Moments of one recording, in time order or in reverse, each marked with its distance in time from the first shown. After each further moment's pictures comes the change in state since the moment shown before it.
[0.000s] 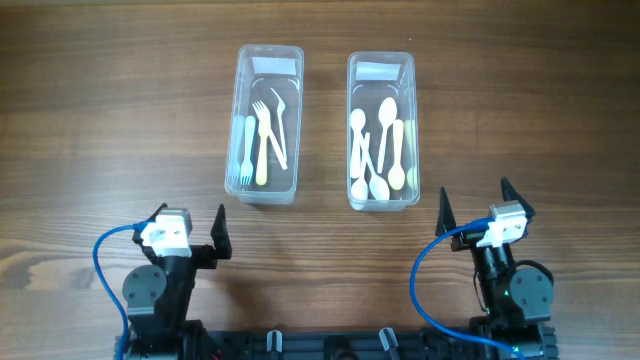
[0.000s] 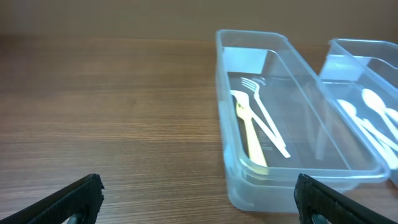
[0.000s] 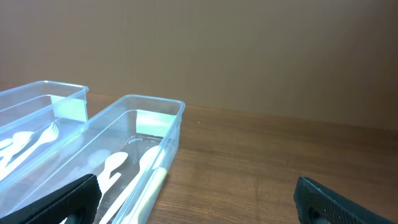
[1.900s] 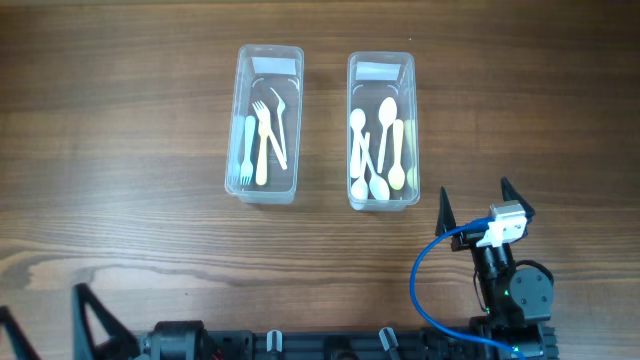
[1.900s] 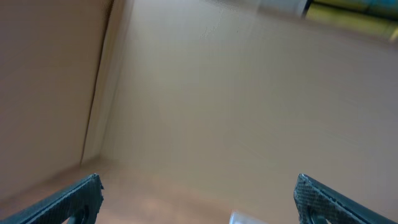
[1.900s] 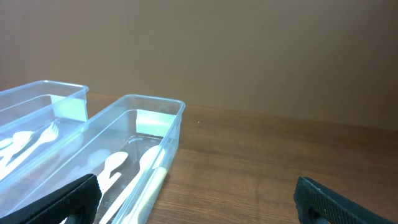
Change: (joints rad) left arm -0.043 0.022 0.949 -0.406 -0.379 -0.204; right arm 0.000 0.001 0.000 0.000 0.000 0.000
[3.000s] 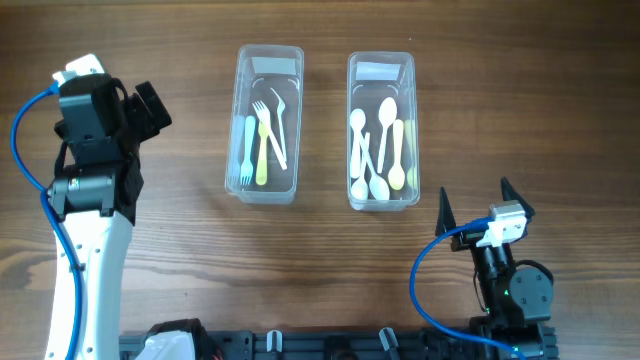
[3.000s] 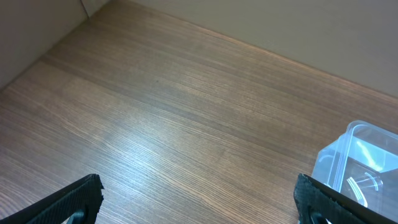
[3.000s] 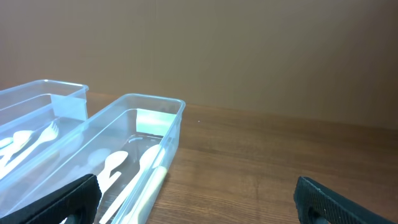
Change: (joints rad) left arm 0.112 1.189 0.030 0.285 0.003 0.003; right arm 0.000 0.003 0.000 0.000 0.000 0.000
